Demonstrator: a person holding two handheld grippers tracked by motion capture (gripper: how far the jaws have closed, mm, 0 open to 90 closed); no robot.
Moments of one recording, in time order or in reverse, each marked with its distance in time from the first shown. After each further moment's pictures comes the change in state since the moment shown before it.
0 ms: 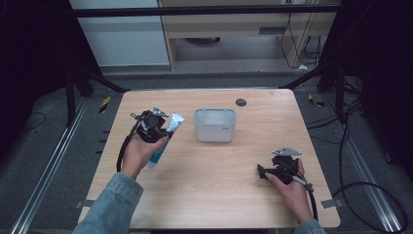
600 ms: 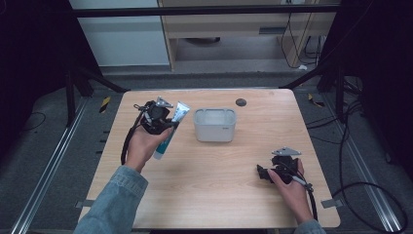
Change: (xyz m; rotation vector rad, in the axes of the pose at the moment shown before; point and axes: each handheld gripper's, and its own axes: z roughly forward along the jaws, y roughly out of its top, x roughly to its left) left arm -0.010 0.031 -0.013 -0.085 -0.002 0.025; right arm 0.000 0.000 0.000 0.005 0.014 -0.007
